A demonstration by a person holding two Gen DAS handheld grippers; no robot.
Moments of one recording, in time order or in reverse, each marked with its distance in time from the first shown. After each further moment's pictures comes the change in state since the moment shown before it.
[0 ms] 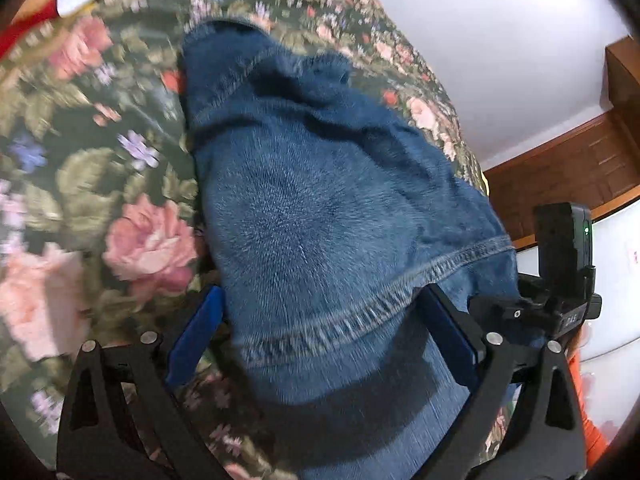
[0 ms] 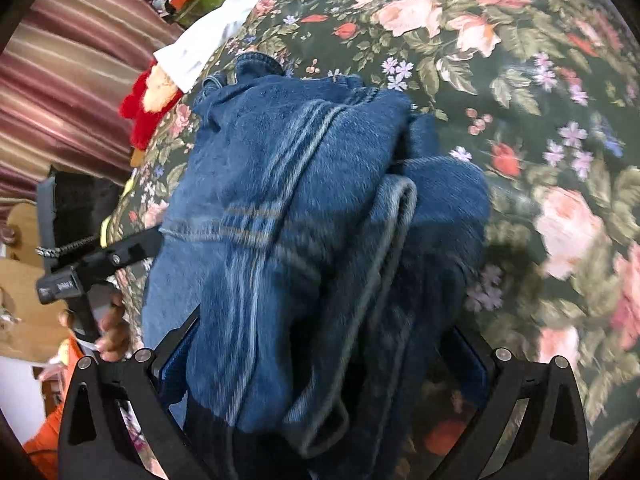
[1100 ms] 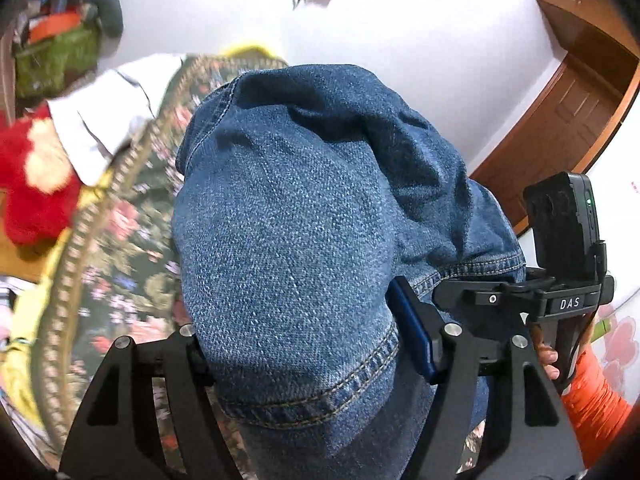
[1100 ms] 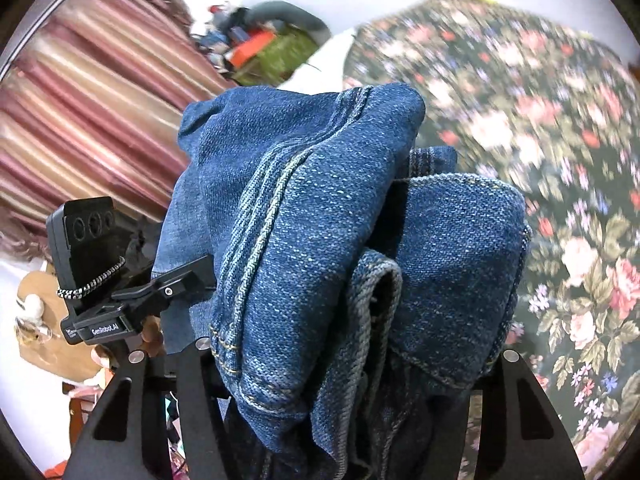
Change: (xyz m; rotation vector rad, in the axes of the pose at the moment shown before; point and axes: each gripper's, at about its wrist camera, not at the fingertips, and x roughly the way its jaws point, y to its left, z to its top) left arm -0.166 -0.128 -0.009 0.303 -0.223 0.095; right arm -0.106 0.114 -0.017 -0.048 -0.250 0.157
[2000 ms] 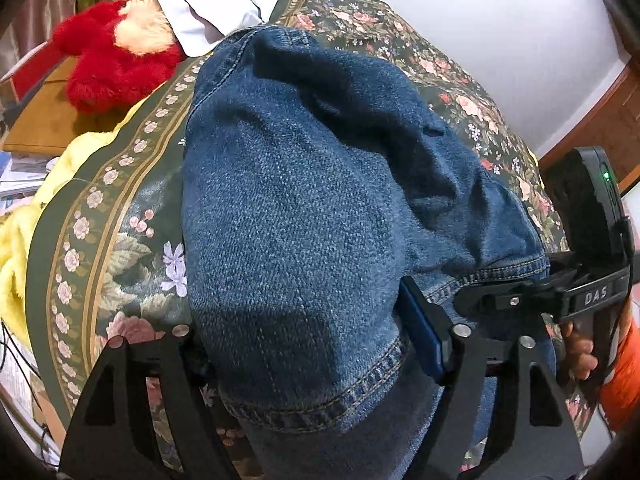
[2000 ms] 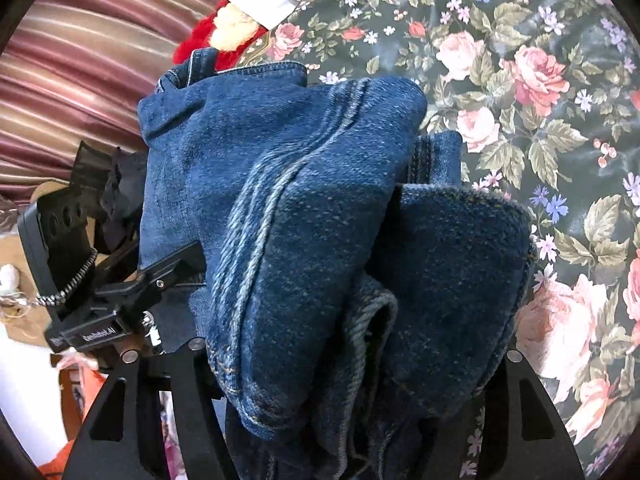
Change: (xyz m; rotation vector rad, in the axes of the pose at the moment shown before) left arm 0.022 0.115 -0.133 -0.122 0.119 0.199; right arm 0.180 0.006 -0.069 0.014 0.317 -0.004
